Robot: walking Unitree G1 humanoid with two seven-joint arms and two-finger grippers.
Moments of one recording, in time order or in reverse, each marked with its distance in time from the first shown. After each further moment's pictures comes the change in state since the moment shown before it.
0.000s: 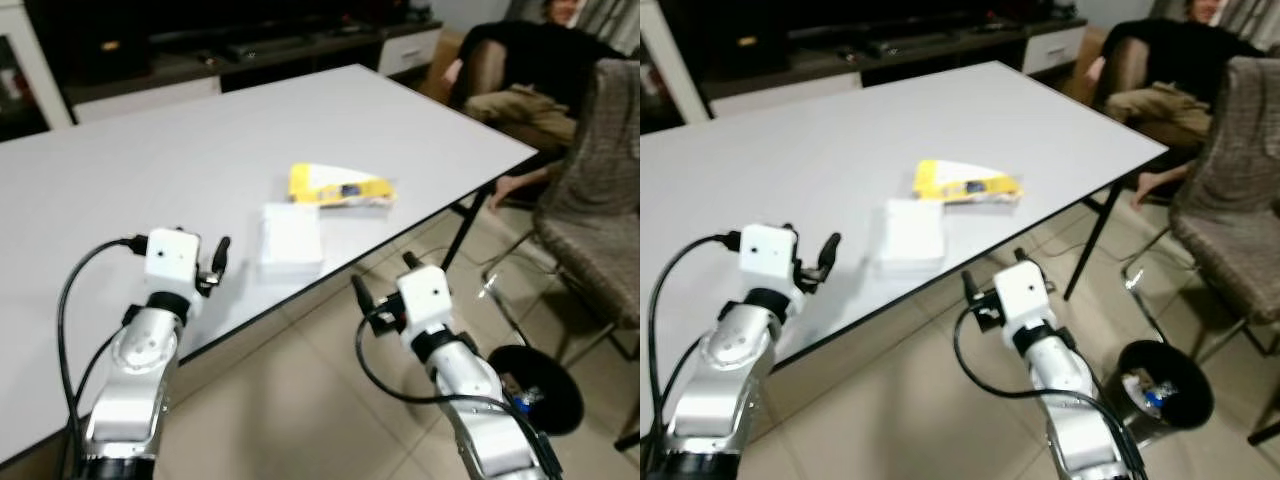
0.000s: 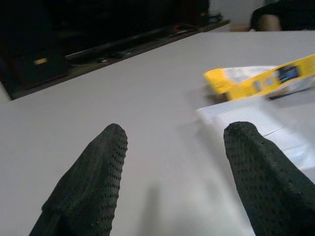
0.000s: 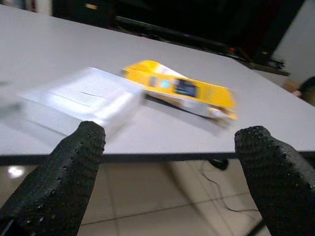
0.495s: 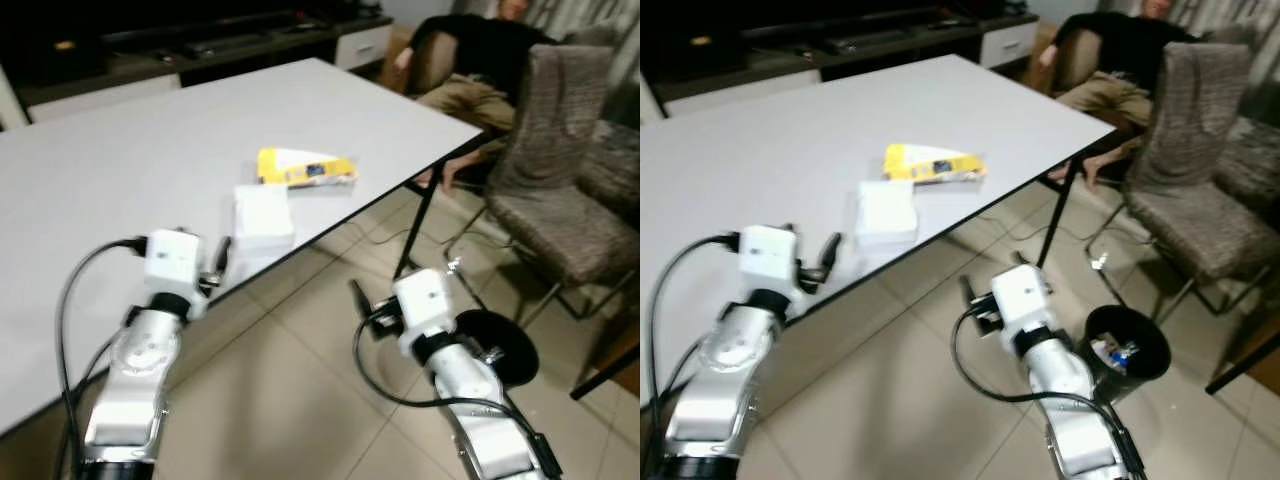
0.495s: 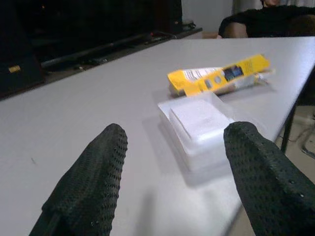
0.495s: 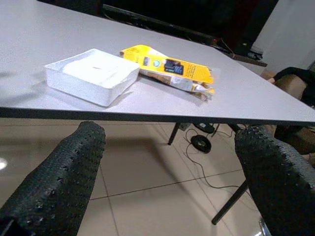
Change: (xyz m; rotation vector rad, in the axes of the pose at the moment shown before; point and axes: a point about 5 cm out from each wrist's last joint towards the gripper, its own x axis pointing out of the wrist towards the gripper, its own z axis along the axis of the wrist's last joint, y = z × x) left arm -0.003 0.003 0.000 0.001 -0.006 0.014; right arm 0.000 0.006 -0.001 -0.022 0.012 0.039
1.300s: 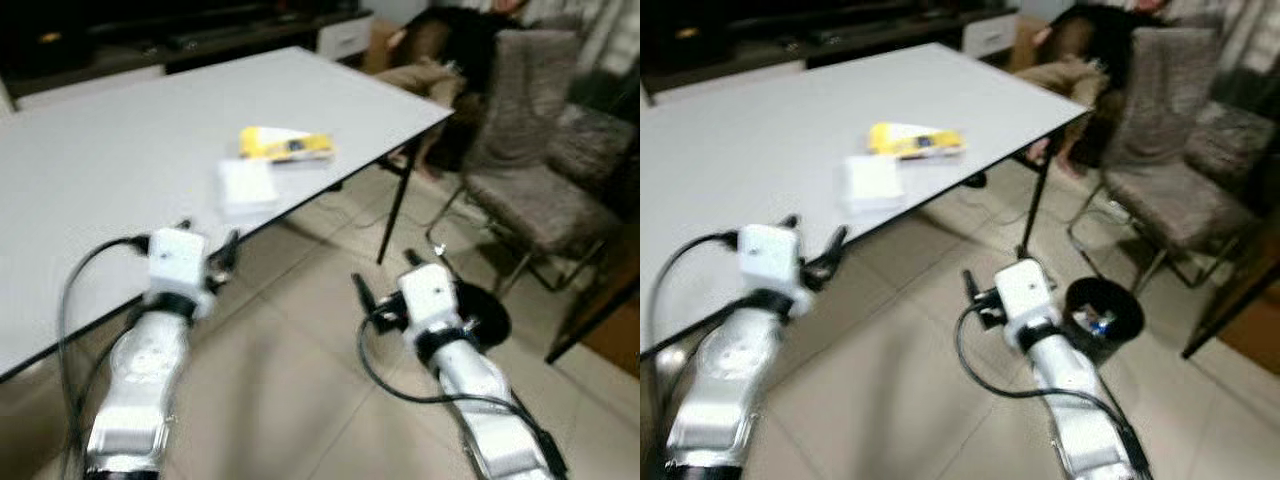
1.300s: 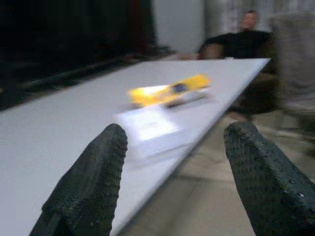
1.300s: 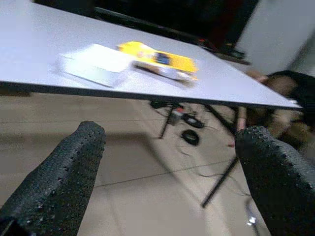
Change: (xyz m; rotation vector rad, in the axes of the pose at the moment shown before) left arm -0.004 -0.026 0.012 -0.018 -0.082 -0.090; right arm -0.005 -0.015 -0.001 -0.012 0.004 -0.052
